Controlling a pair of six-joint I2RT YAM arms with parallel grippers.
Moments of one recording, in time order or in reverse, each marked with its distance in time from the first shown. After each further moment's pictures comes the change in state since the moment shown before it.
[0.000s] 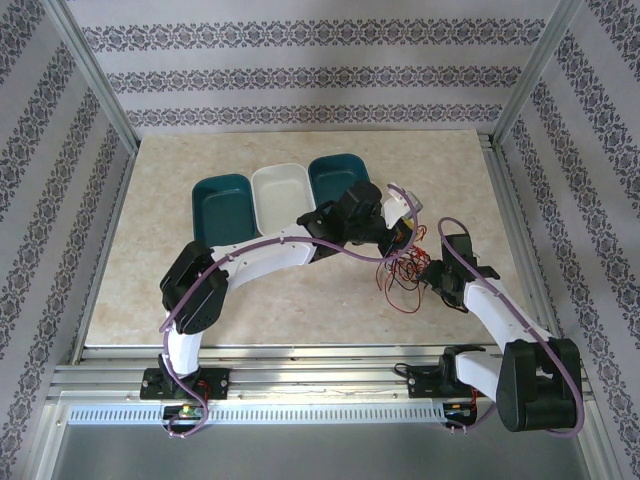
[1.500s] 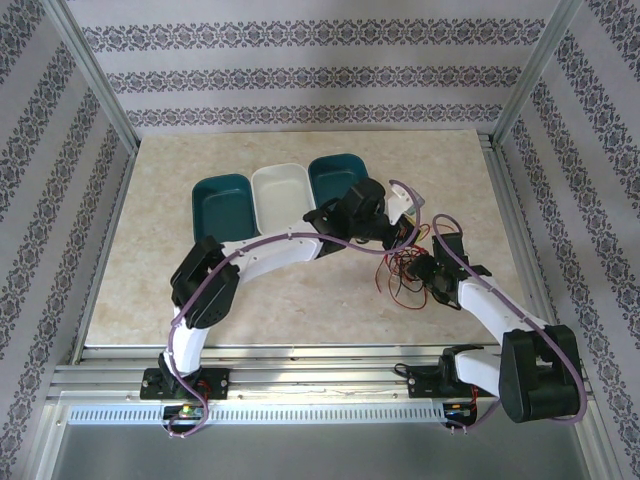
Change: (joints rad) left arm 0.018 0.043 0.059 0.008 0.057 -0.090; right arm 0.066 0.061 -0.020 0.127 -0.043 0.115
